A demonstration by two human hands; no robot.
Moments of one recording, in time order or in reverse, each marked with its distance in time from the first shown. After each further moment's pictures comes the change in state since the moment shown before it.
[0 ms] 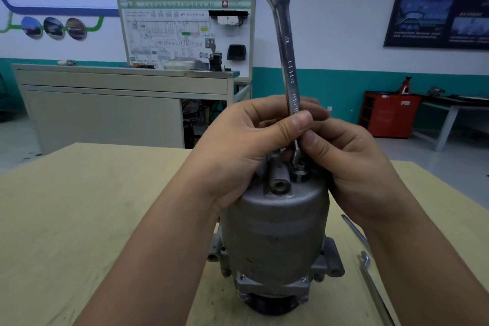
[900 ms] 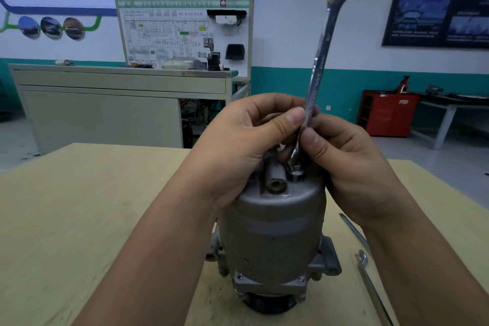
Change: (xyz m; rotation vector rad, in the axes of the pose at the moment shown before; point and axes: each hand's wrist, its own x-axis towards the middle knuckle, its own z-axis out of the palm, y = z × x) left_hand 0.001 -0.001 0.003 0.003 0.077 -0.053; right_hand -0.001 0.001 -0.002 0.033 0.011 -0.003
